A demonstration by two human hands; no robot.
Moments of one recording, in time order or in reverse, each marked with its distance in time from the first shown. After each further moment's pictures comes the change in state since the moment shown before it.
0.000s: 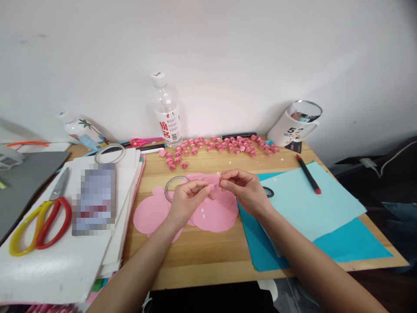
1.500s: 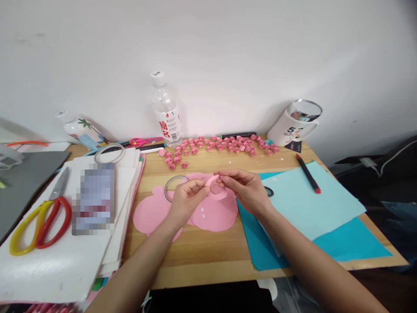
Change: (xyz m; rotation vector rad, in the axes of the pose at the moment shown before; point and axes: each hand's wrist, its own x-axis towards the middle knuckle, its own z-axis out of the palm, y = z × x) left_hand 0.001 -0.004 0.000 -0.055 0.028 -0.088; right_hand 0.001 0.001 -0.001 0.022 0.029 0.020
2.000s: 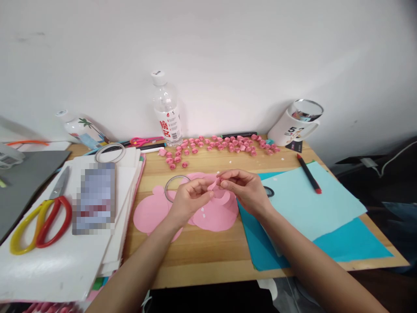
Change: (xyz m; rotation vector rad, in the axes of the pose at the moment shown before) left_hand 0.003 -0.006 -0.003 -0.098 -0.102 -0.027; right_hand -0.001 -0.001 0.002 0.036 -0.038 -0.032
